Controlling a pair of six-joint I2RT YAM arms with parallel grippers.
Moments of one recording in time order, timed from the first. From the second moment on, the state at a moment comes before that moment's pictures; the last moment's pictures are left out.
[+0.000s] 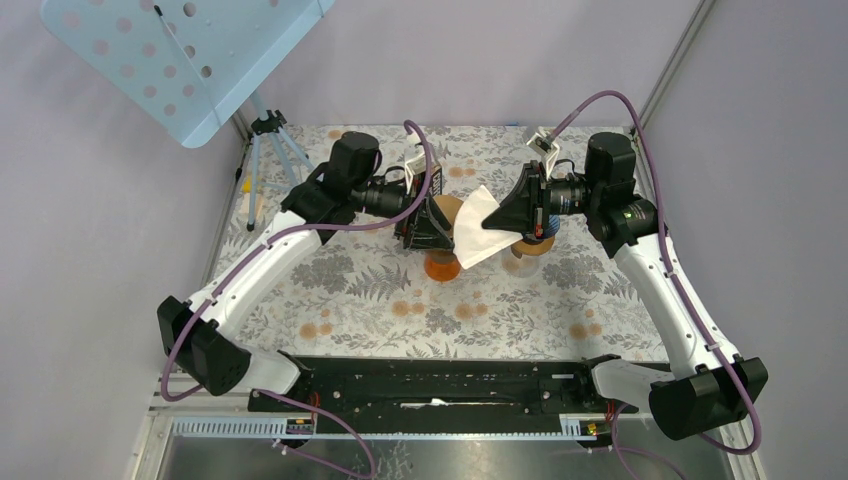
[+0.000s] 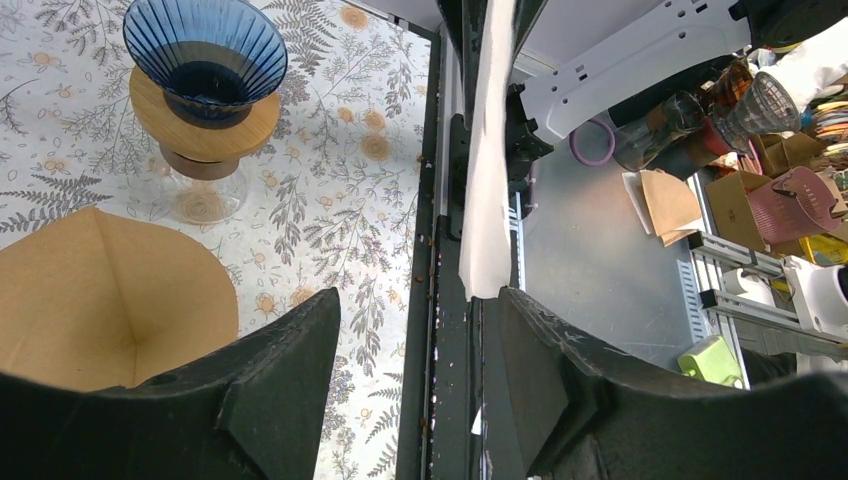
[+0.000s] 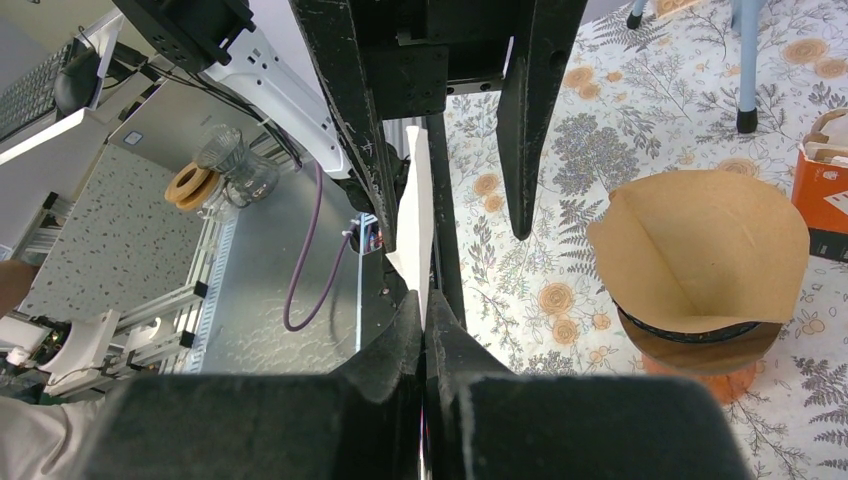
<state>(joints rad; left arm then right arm) -0.59 1.39 1.40 -0.47 1.01 -0.06 0.27 1.18 1.23 -0.36 -1.27 0.18</state>
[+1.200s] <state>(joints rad) -0.59 1.43 1.43 -0.47 0.98 -0.07 0.27 1.18 1.22 -0.32 -1.29 0.21</state>
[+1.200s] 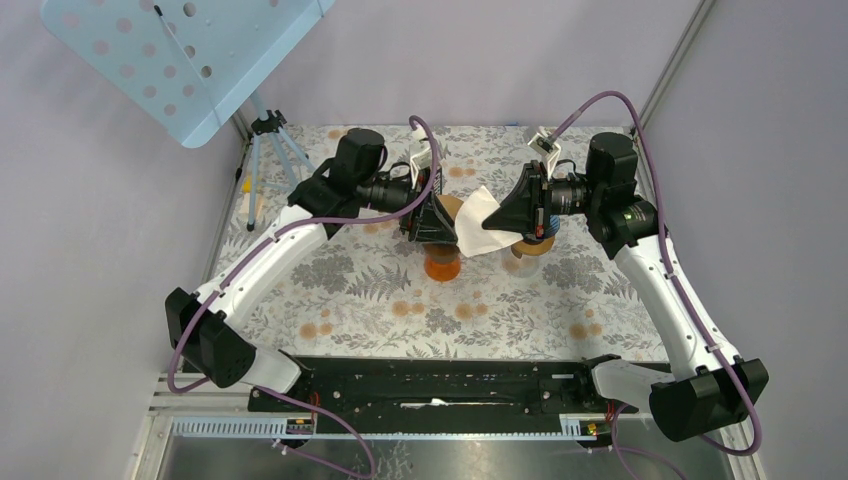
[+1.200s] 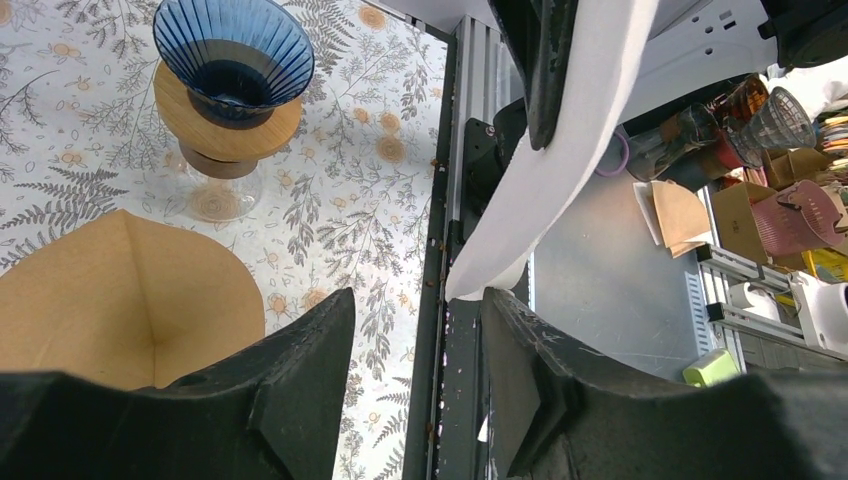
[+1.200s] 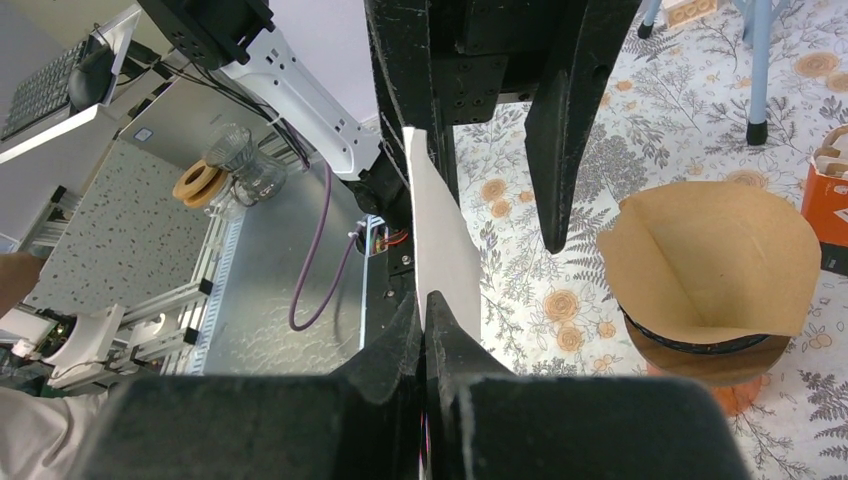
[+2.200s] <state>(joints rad) -0.57 1.43 1.43 -0.45 1.00 -0.09 0.27 1.17 1.20 -0.27 -1.33 0.25</state>
